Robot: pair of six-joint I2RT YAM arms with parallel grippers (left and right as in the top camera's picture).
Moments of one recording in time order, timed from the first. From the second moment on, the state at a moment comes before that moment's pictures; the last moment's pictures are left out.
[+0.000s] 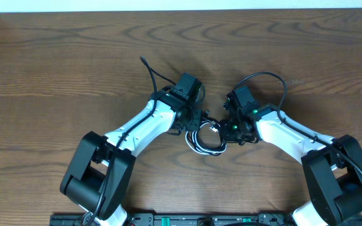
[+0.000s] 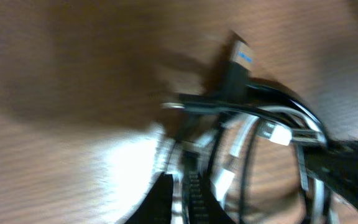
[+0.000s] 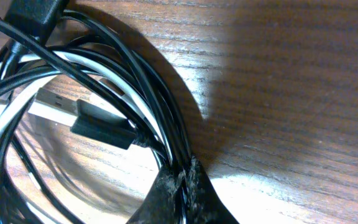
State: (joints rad) left arm -0.55 1.79 1.12 -0.63 0.17 -0.38; right arm 0.47 1.73 0.89 -0.50 -0.26 0.44
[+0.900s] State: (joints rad) left arm -0.37 1.79 1.12 -0.82 0.34 -0.42; right arm 0.35 1.61 0.89 -0.51 -0.56 0.22
